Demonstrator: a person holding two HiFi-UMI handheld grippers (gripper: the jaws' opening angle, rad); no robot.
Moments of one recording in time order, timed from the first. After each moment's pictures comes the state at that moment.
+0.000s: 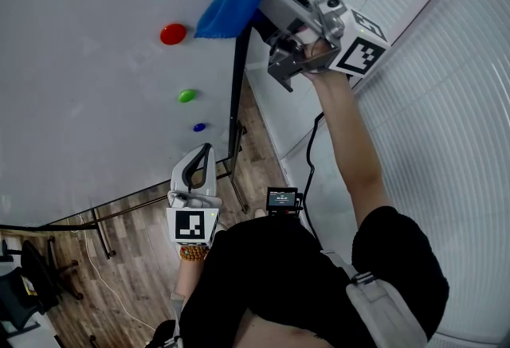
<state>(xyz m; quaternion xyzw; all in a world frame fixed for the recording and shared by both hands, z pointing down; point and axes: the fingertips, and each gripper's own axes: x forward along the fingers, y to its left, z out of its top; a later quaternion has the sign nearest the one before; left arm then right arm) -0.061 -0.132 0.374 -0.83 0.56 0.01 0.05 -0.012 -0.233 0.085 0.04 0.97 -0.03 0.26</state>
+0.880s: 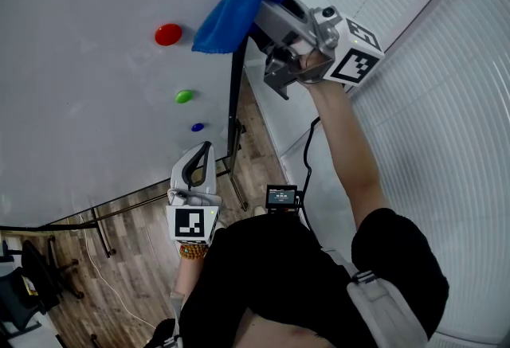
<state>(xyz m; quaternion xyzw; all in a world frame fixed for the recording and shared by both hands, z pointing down) -0.060 -0.136 0.373 -0.83 0.56 0.01 0.04 -0.013 -0.231 0.099 0.04 0.96 -0.04 0.26</state>
